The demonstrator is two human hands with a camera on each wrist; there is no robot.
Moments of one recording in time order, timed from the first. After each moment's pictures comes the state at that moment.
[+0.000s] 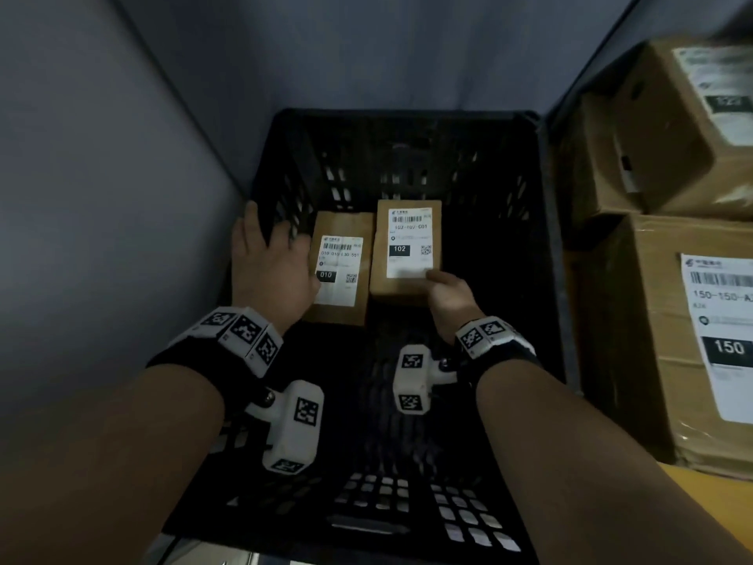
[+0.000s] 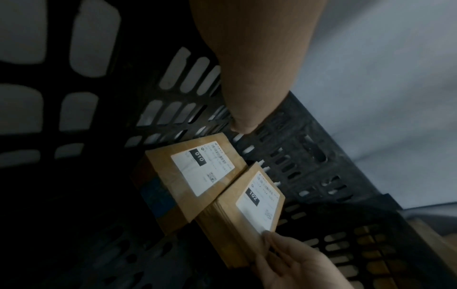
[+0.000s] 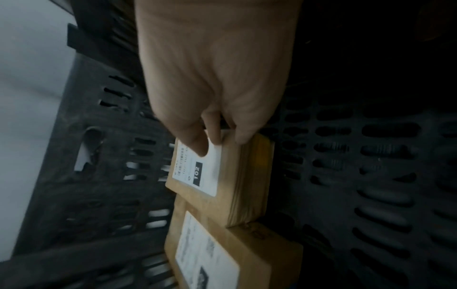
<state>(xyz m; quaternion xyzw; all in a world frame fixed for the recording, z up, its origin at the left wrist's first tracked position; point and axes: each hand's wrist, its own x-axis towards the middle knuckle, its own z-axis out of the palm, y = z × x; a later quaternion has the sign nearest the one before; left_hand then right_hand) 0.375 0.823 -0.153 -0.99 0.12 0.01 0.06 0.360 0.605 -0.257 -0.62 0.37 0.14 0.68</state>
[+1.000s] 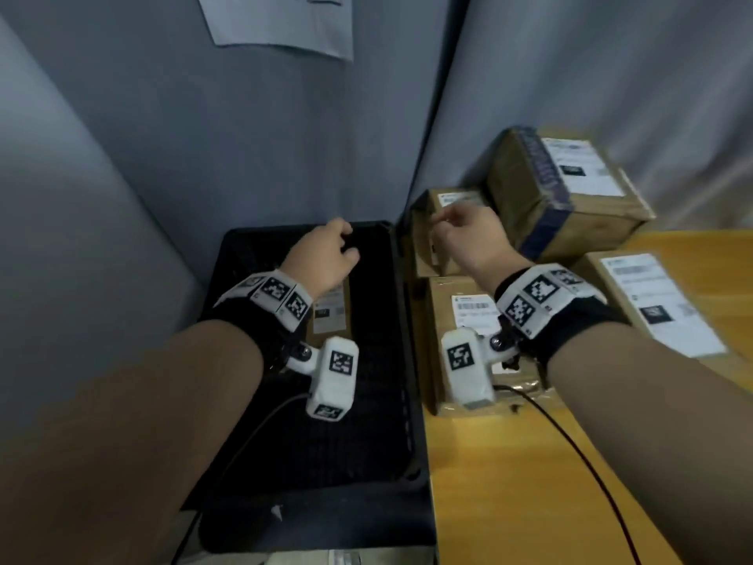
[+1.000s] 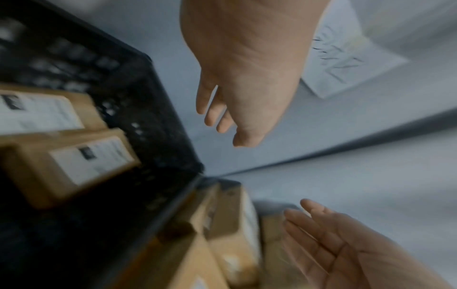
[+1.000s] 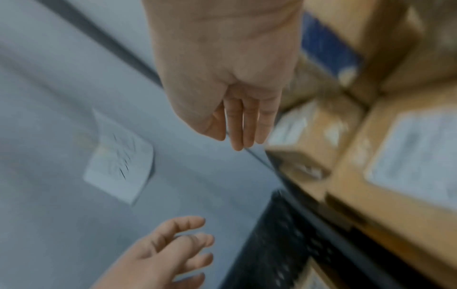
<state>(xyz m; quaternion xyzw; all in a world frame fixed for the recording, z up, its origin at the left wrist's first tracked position) 0.341 0.664 0.055 -0.94 0.18 0.11 -0.26 0.285 0.470 0.071 -0.86 0.19 -0.09 0.46</state>
